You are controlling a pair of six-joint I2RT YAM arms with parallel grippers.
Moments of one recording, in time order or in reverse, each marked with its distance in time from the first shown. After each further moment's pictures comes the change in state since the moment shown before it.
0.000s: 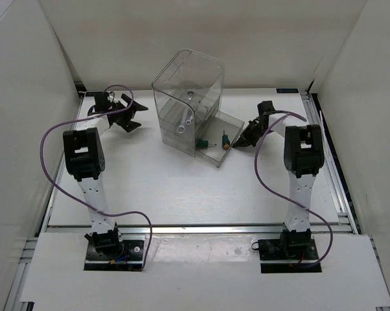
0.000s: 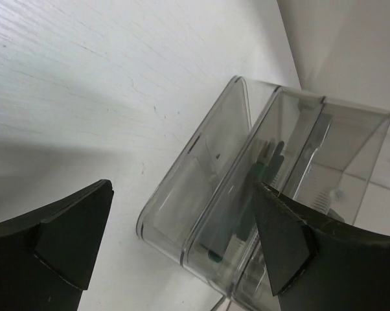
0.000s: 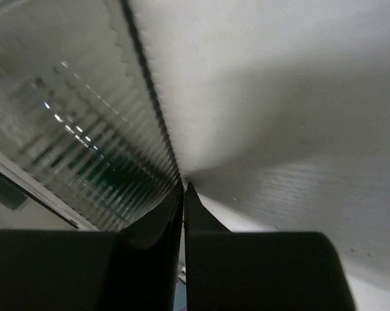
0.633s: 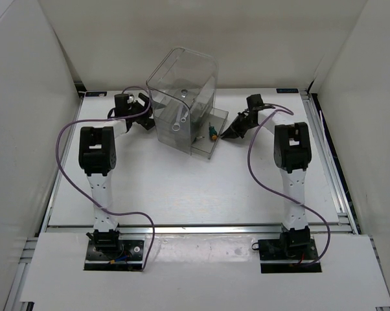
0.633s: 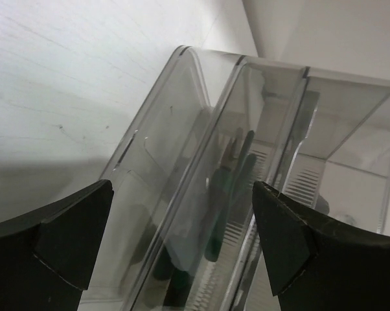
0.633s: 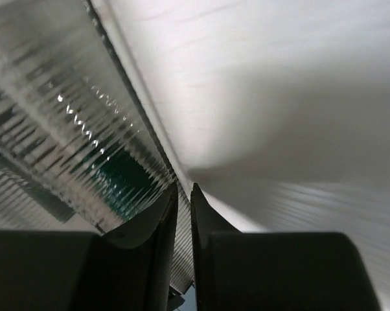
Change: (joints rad) left arm -0.141 0.105 -0.023 0.317 -0.004 -0.228; right arm 0.059 0.171 0.256 0.020 -0.073 0.094
